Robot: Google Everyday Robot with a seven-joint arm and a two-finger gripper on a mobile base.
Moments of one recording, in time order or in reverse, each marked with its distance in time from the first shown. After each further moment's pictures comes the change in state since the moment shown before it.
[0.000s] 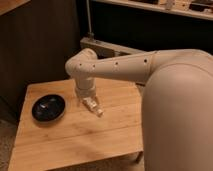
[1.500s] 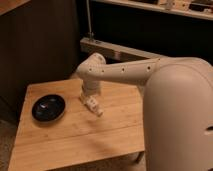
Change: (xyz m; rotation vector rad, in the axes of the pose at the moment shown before) arm -0.062 -0.020 0.048 0.004 -0.174 -0.452
